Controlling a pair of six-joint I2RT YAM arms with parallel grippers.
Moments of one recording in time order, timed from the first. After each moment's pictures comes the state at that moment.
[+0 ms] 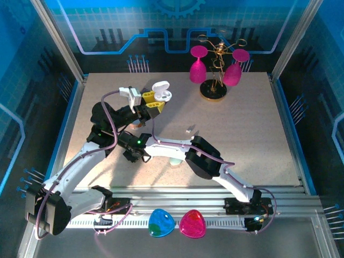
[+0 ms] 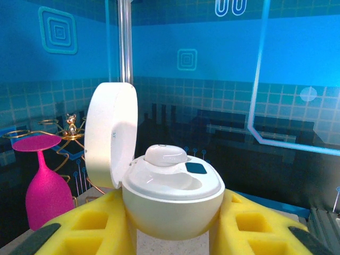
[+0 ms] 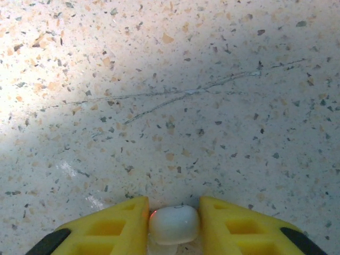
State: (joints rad) left arm -0.35 1.11 0.83 0.55 0.71 -0.20; right arm 1.14 2.43 2.00 -0.69 0.15 0.29
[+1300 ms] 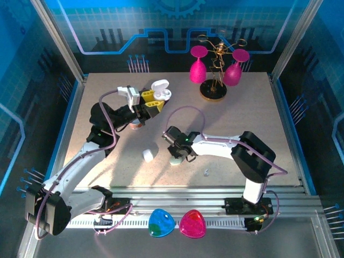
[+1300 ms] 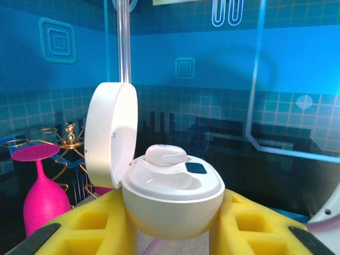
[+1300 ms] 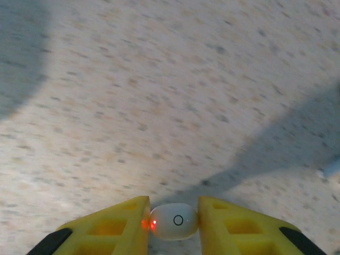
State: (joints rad) left arm -0.35 1.11 0.82 0.60 0.71 -0.22; right arm 0.91 1.79 1.08 -0.45 0.24 0.30
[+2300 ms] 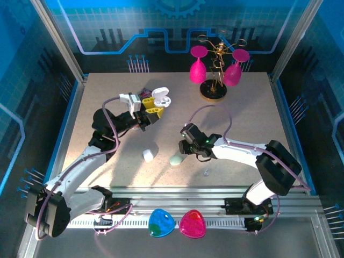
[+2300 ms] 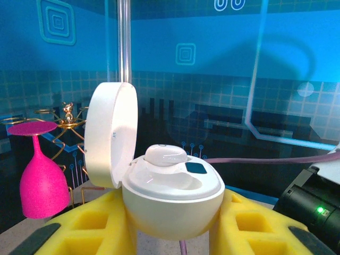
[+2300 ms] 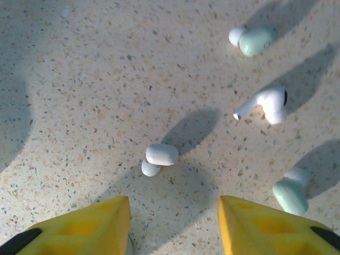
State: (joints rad) left arm -0.35 1.09 0.72 0.65 0.71 -0.22; right arm 0.81 1.55 0.86 -0.32 0.15 0.60
